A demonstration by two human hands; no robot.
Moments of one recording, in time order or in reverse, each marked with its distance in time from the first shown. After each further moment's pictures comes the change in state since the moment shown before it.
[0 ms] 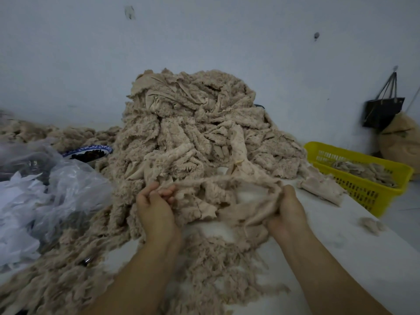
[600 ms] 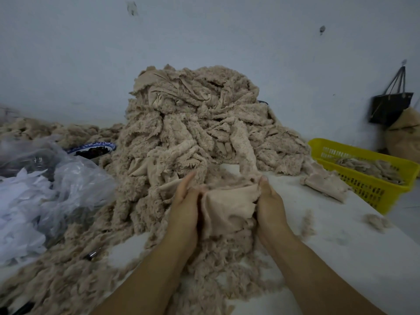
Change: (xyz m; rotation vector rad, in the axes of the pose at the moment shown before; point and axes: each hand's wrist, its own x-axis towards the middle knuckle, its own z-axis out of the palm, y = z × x) left_hand -0.026 -0.005 0.006 0.184 -0.531 -0.129; right_hand 0.000 0.035 0.013 -0.438 -0.123 -0.282
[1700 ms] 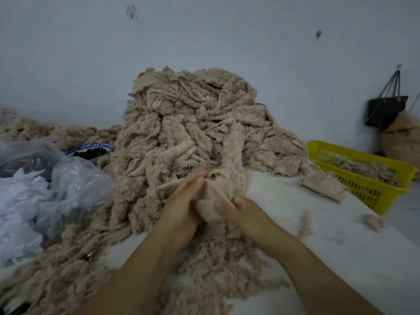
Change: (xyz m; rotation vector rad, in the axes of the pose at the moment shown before) left_hand -0.001 0.016 0.000 -0.229 -0.175 -0.181; right_hand -0.020 0.004 -0.003 -0.523 -0.587 -0.204
